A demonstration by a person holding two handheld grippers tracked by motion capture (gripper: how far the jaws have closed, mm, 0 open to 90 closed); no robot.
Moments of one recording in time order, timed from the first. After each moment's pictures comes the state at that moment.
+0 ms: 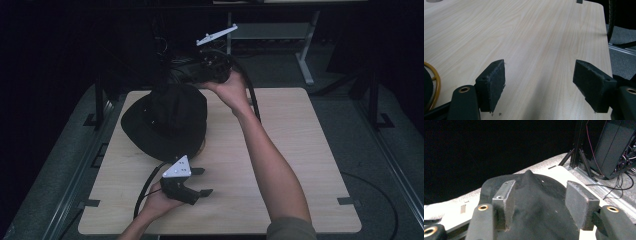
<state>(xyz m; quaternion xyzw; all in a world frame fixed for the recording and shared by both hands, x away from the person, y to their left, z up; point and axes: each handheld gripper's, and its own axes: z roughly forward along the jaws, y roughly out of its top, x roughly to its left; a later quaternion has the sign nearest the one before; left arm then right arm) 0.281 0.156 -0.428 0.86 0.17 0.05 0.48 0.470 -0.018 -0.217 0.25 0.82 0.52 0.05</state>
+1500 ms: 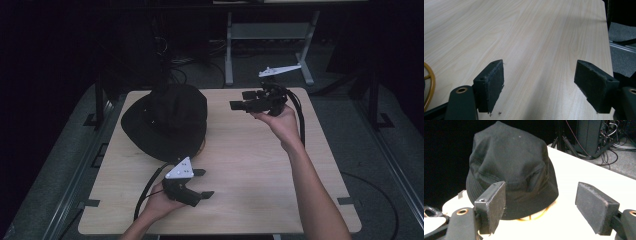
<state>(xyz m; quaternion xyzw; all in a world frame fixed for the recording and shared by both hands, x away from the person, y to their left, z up) 0.280 0.151 -0.431 0.87 0.17 0.06 0.47 0.421 -0.147 -0.285 0.34 0.78 0.52 0.04</state>
